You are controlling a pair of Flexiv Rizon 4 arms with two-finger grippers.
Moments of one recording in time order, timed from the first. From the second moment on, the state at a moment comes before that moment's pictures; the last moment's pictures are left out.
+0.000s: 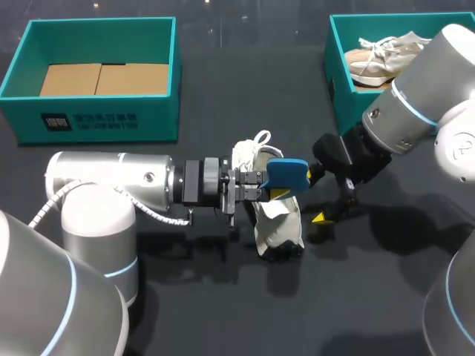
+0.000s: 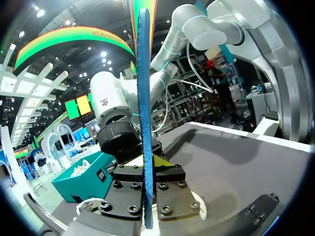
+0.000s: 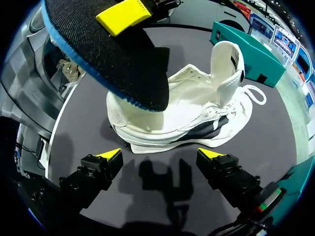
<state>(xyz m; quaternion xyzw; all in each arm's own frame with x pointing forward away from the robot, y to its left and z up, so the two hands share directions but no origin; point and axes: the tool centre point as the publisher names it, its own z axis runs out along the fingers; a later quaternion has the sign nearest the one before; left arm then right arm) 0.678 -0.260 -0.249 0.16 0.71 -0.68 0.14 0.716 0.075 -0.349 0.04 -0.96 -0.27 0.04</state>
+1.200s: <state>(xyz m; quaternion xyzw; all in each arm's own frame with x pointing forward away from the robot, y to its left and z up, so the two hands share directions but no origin) 0.688 -0.271 -0.284 0.13 0.72 -0.65 0.18 0.715 0.075 -0.349 0.04 -0.96 -0.27 0.04</state>
